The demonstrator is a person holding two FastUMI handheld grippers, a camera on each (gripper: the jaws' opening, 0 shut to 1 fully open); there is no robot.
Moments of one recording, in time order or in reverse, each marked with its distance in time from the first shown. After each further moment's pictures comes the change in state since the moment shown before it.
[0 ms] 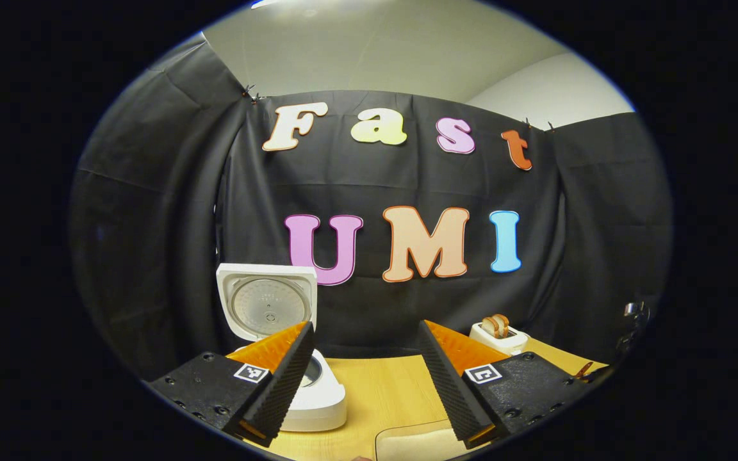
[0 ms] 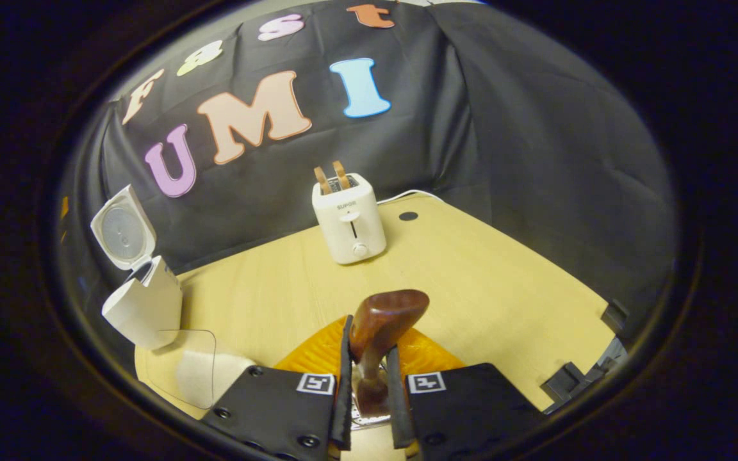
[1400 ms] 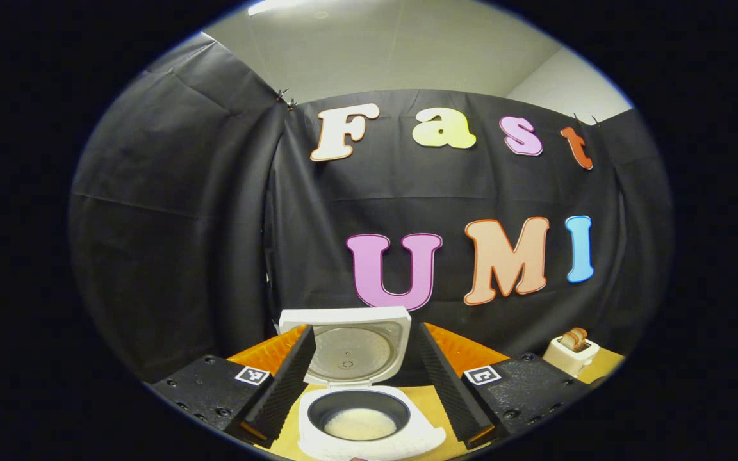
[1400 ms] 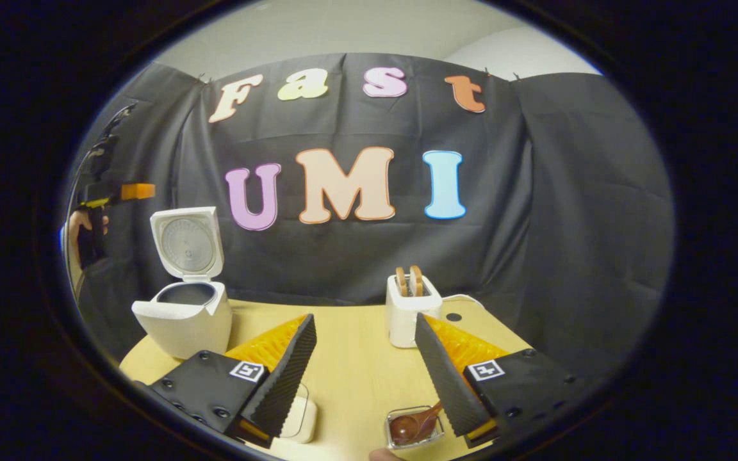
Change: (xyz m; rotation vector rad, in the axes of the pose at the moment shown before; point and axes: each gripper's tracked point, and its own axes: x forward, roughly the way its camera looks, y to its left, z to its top) left arm 0.102 0.166 0.053 0.053 -0.021 0.206; right arm -0.104 0.141 0.107 -0.257 -0.342 0.175
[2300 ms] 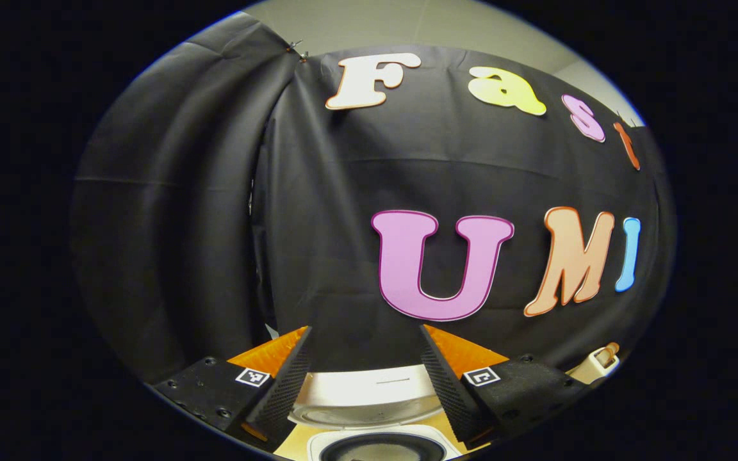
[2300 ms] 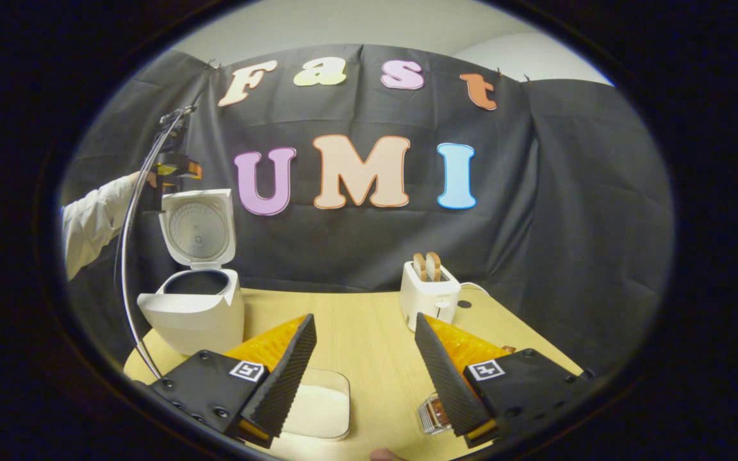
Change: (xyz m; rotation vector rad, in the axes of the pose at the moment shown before) left arm 0.202 0.072 -0.032 -0.051 0.162 0.049; right arm -0.015 0.062 -0.021 -0.027 0.055 -0.035
